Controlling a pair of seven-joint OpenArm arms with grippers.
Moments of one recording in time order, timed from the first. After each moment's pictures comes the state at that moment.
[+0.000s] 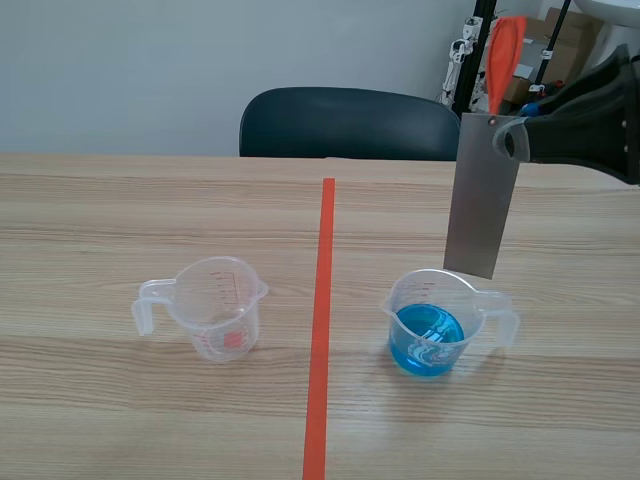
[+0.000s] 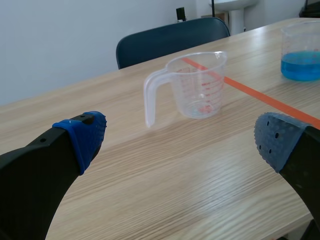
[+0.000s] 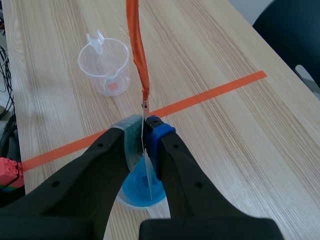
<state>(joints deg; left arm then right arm) 38.6 -14.1 -20.7 58.1 25.7 -20.4 -88.8 23.0 72.6 -40.6 97.5 58.3 45.1 -3.2</state>
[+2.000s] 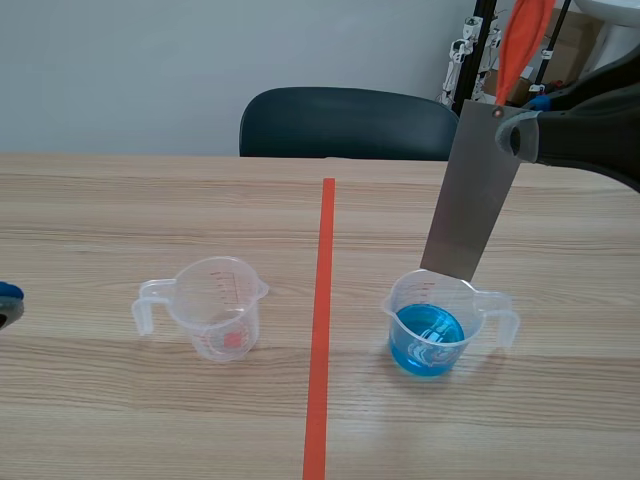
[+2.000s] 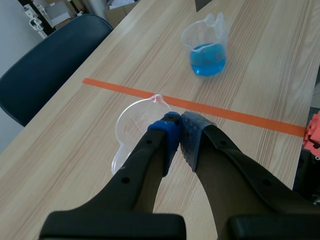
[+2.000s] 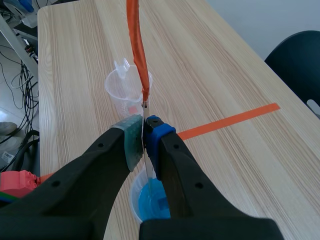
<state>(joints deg) 51.8 -52.6 -21.0 106.2 0.5 -39.9 -44.3 17.7 77.9 -40.6 101.7 53.4 45.1 12.3</state>
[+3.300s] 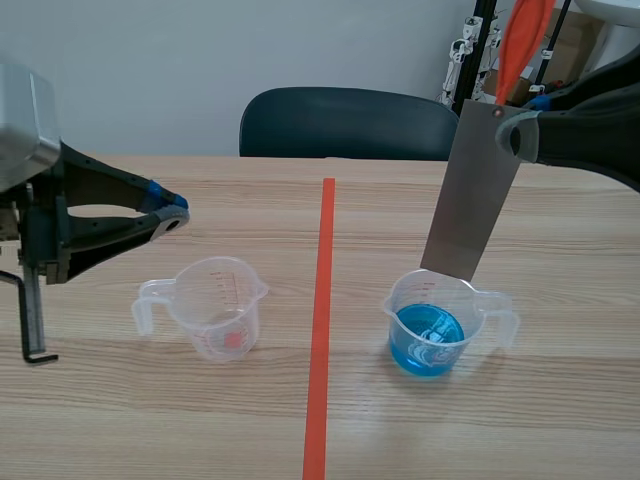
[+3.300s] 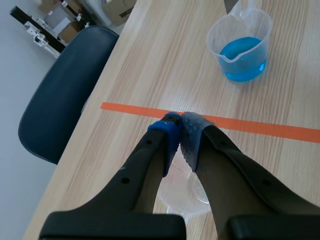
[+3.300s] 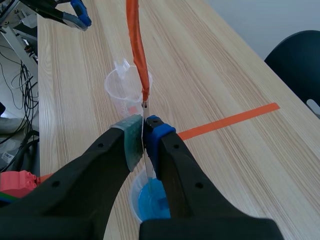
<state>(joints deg) 14.5 -48.8 6.4 112.3 -2.7 -39.7 -11.4 17.7 77.9 -40.6 101.7 53.4 45.1 12.3</state>
